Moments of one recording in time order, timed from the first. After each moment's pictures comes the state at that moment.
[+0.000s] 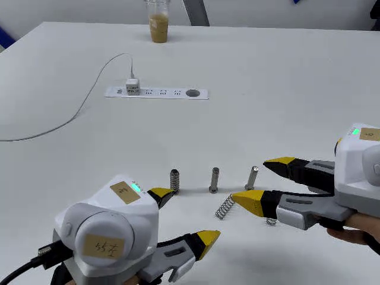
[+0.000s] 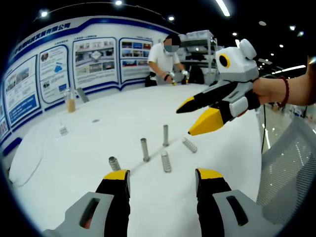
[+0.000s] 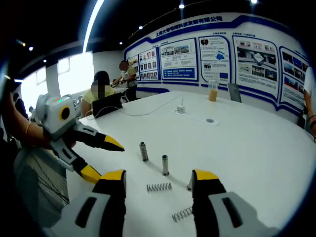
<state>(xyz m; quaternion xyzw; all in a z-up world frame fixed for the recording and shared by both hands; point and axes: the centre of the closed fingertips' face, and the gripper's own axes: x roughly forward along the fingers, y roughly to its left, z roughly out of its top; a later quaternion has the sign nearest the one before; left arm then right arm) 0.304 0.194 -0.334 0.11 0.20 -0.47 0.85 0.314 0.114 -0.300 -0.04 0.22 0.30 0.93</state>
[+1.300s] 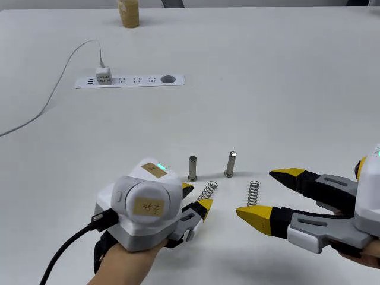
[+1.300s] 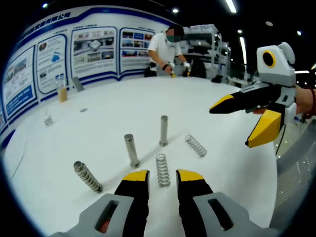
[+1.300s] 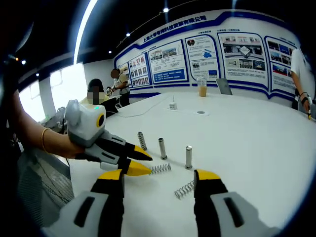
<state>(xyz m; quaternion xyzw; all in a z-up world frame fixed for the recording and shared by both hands) 0.330 0.142 -0.382 0.11 0.23 -0.47 0.84 0.281 0.090 -0.320 0.02 0.21 0.26 0.94</state>
